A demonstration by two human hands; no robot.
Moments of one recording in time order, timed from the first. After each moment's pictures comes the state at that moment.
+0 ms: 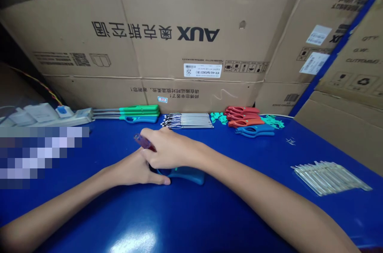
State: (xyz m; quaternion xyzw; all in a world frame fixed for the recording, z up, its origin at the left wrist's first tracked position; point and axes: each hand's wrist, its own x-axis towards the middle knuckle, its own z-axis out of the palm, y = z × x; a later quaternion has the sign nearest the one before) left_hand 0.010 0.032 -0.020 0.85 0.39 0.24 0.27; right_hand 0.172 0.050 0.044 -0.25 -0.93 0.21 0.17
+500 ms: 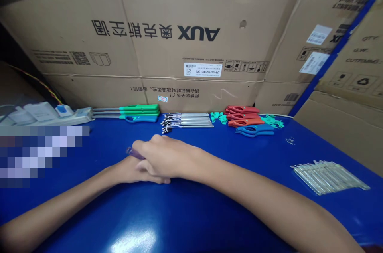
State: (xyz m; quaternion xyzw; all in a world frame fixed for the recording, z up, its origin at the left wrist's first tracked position) left_hand 0.006 0.036 -0.029 0.85 0.34 0.23 0.35; right_hand 0.164 0.034 0.042 -0.25 -0.96 0.09 0.07
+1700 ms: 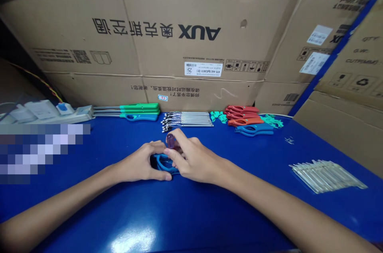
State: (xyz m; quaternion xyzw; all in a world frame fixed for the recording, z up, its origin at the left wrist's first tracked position) left_hand 0.009 0.036 -0.022 0.87 0.39 0.20 0.25; right_hand 0.221 0.023 0.012 -0.32 -0.84 0.34 0.27
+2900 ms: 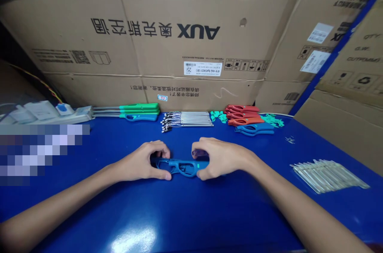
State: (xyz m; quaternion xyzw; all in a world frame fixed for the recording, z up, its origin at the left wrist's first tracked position) left_hand 0.009 0.037 -0.023 0.85 0.42 0.21 0.25; right_hand 0.268 0.038 0.032 -0.40 -0.89 0.22 0.00
